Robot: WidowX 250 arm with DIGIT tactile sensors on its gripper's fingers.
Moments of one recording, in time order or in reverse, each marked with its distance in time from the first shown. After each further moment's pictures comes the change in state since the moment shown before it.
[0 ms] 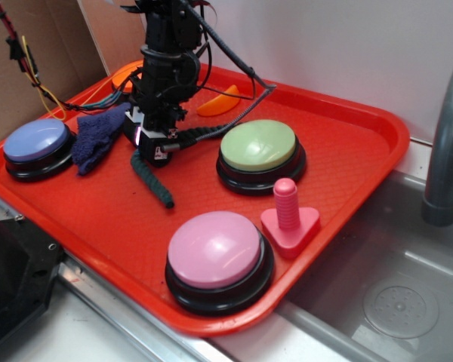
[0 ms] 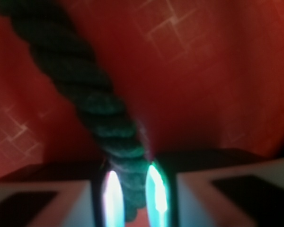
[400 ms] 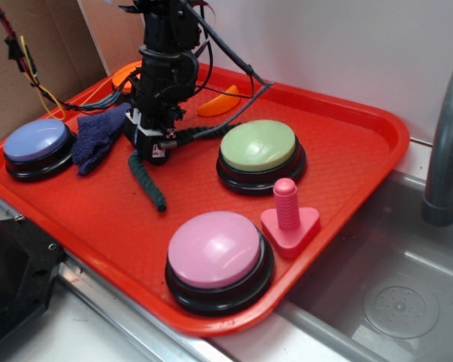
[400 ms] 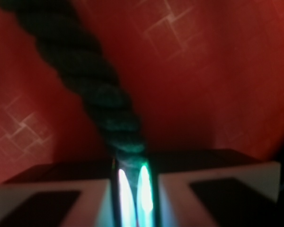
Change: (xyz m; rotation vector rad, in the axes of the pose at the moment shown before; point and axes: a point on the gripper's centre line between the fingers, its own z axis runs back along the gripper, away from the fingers) arm -0.003 -0.001 0.001 -0.028 -0.019 -0.028
